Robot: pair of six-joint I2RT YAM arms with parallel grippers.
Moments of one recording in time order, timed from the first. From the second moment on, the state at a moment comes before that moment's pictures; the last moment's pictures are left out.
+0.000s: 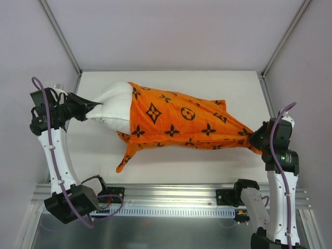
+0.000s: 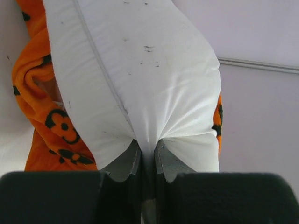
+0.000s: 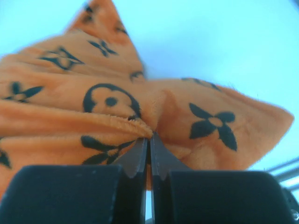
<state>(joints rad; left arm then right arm) 0.46 1.09 1.24 -0.86 0.80 -0.82 -0.10 0.70 1.01 -0.95 0.10 0.52</state>
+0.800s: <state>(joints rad) 0.45 0.86 0.90 -0.80 0.54 -0.71 -0.15 0.66 0.92 -0.90 -0.02 0.55</state>
